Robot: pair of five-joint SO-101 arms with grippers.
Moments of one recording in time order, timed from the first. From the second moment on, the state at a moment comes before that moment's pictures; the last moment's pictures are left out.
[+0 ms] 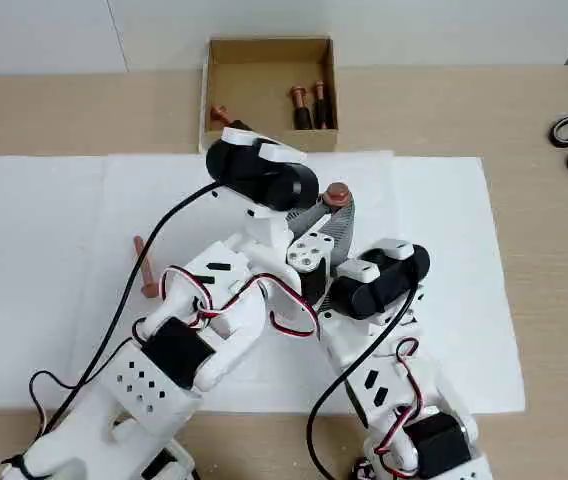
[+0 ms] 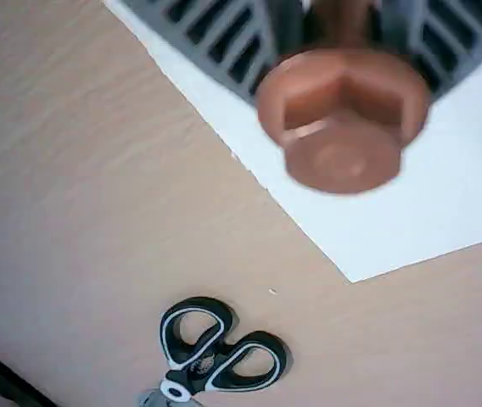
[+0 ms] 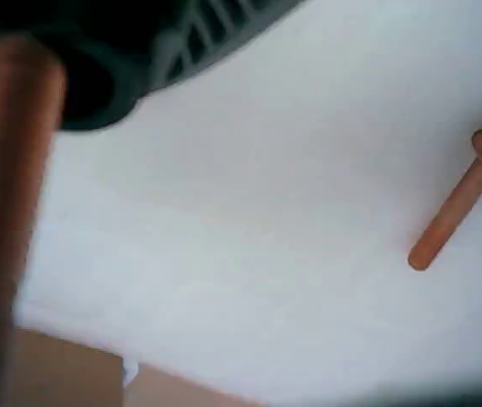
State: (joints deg) left arm 37.5 -45.1 44.3 29.2 21.8; right arm -26.4 -103.1 81.8 46.7 -4.1
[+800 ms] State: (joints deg) left arm 37.2 -45.1 47.3 31.9 21.5; right arm -26.5 -103.1 81.8 46.7 -4.1
